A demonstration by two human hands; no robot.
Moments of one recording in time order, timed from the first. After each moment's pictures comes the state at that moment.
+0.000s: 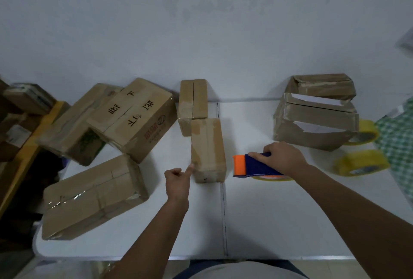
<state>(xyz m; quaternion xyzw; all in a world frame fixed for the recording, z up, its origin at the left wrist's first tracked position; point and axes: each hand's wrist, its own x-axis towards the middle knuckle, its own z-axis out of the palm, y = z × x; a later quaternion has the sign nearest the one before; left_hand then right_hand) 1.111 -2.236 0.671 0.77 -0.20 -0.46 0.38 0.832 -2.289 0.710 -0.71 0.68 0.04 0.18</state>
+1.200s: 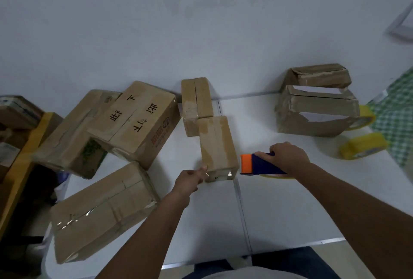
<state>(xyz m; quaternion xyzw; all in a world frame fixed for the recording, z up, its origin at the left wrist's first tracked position) 1.168 -2.264 0.659 0.69 -0.33 -0.61 0.19 0.875 -2.277 0.698 -0.65 0.73 0.12 0.14</state>
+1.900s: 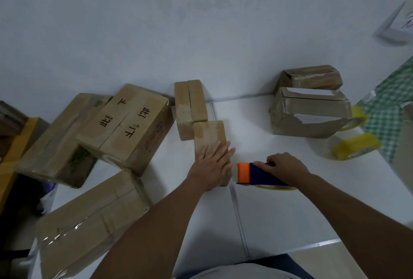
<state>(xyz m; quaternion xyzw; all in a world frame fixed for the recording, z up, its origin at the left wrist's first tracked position) 1.120 -2.309 0.631 0.40 -0.91 -0.10 -0.03 0.866 -2.262 0.683 -0.65 0.73 0.07 0.21</state>
